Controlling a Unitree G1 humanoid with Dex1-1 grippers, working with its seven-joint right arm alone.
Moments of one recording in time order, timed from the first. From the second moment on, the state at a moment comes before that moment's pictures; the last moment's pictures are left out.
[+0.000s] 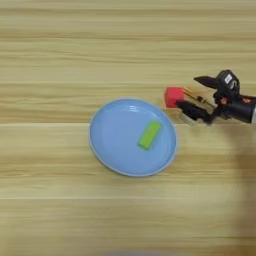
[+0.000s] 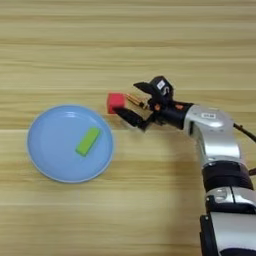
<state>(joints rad) -0.46 -0.54 -0.10 0.55 0.19 0.00 1.03</state>
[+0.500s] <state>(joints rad) -0.41 -0.53 -0.13 0.38 0.30 0.06 1.08</state>
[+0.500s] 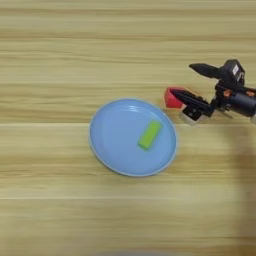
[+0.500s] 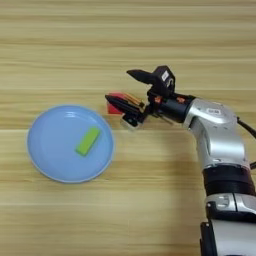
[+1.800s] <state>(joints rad) -0.43 -0.54 0.14 0.32 0.20 0.01 1.39</state>
